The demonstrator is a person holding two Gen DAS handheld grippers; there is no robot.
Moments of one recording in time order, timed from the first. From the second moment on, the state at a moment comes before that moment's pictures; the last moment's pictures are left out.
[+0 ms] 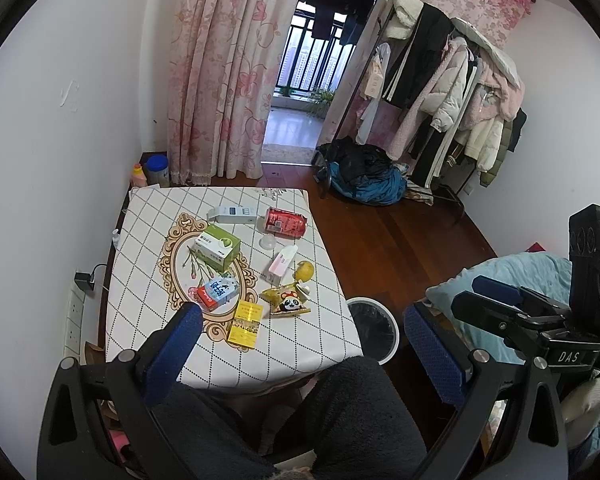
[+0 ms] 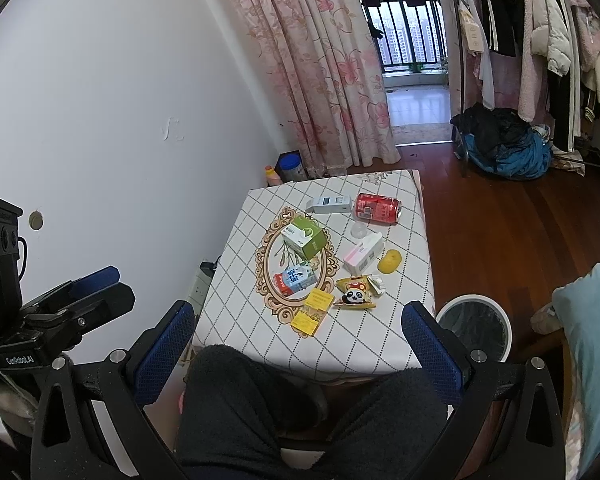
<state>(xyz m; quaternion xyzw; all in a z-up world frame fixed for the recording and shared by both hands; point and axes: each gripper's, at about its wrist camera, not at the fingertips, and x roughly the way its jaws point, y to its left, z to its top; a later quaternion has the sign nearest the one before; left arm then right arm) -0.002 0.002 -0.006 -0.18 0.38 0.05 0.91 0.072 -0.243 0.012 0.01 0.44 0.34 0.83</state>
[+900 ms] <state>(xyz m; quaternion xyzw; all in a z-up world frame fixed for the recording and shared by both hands) 0.129 0.114 -0.313 -0.13 0.61 0.28 0.73 0.261 -0.088 -0.332 -0.04 0.68 0.21 0.70</state>
